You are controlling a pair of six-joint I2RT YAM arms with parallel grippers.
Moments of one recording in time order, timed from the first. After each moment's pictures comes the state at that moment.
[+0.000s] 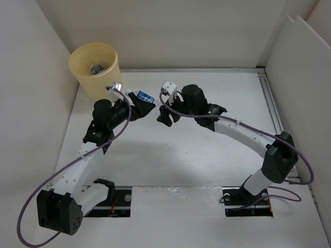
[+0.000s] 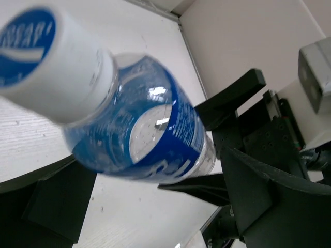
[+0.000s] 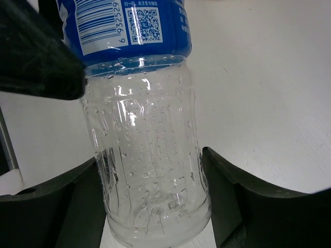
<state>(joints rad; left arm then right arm) -0.27 1.00 0.75 0.07 0.45 -0.76 0.76 1.58 1.31 -0.15 -0.32 -0.07</state>
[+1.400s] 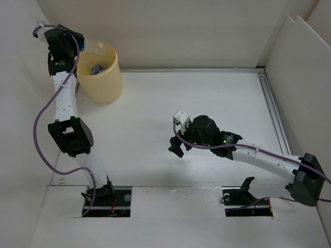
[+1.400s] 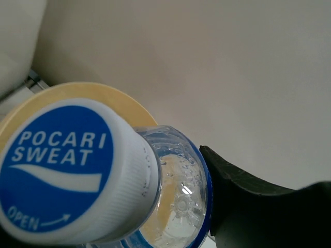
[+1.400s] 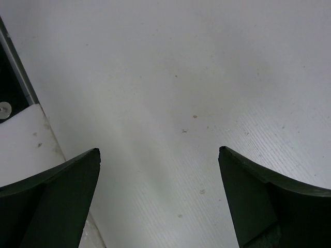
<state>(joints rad) 0.24 1.89 2.04 -0.29 0.02 -0.85 0.92 1.24 0.87 -0.14 -0.15 0.02</state>
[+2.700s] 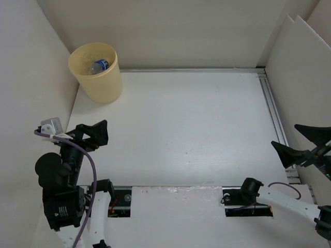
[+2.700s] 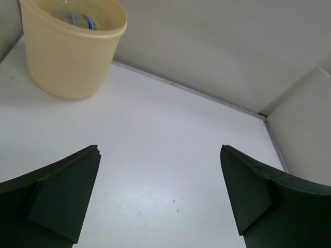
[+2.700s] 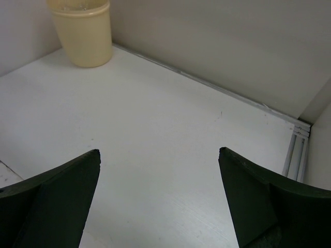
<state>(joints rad) 0.18 0.41 1.20 -0.79 0.24 -0.48 0.97 0.46 1.60 -1.12 0.43 -0.09</state>
